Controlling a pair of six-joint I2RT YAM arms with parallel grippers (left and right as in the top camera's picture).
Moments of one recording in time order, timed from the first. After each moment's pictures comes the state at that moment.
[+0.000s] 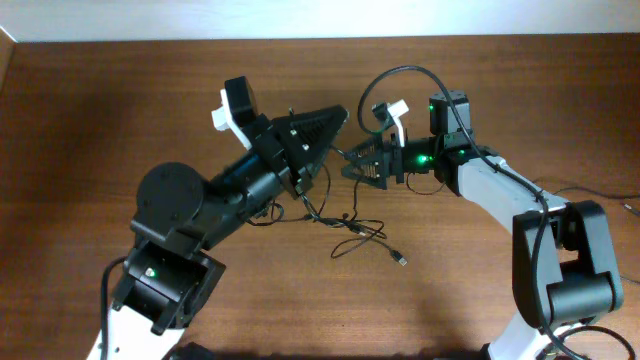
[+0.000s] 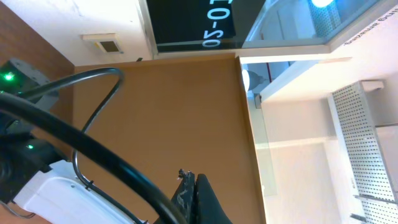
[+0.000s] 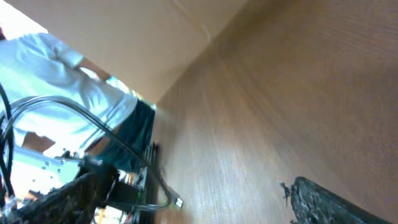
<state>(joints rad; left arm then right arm) -0.50 1.01 1.13 0.05 0.39 -1.58 0.21 1.87 1.09 0.11 -1.35 0.18</state>
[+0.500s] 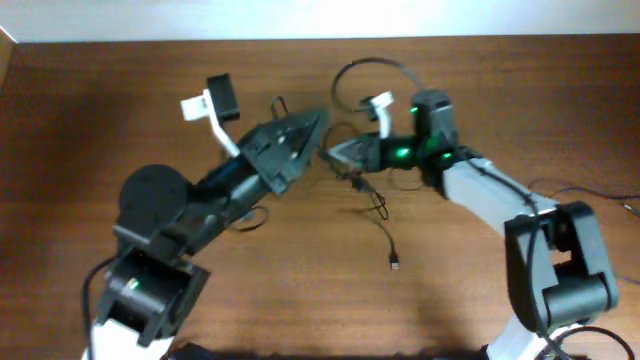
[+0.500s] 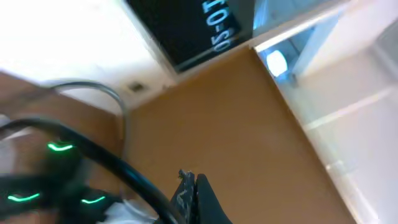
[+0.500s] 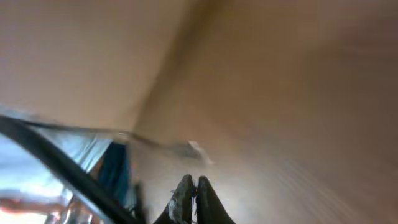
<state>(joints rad) -0.43 0.97 1.14 -0.07 0.41 -1.09 0.24 1.87 1.10 0.12 -1.04 0.46</state>
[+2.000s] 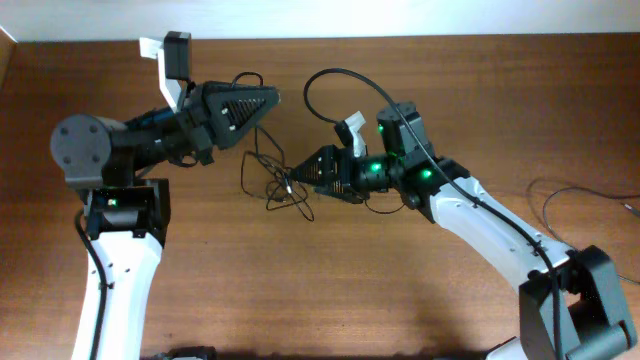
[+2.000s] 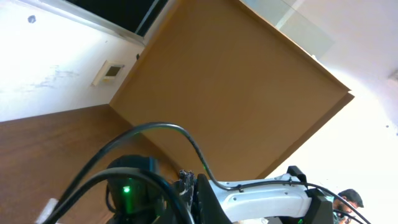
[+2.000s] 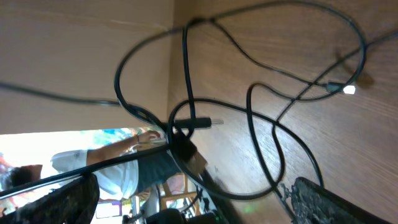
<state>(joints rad) 0.03 1.24 1.12 0.57 1.27 -1.07 0.47 1.69 1.10 -0.07 -0.95 0.86</state>
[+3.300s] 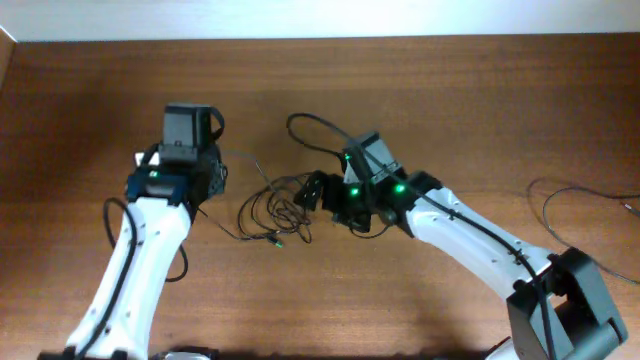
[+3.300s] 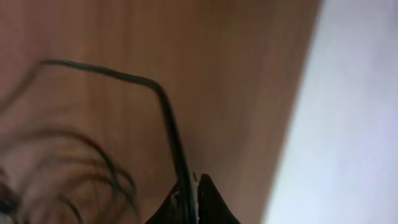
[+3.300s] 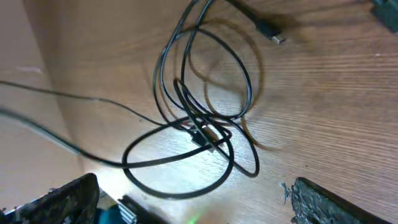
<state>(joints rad) -0.09 1.41 1.14 -0.70 -0.24 -1.76 0.61 1.69 1.10 -0.39 -0.47 0.94</state>
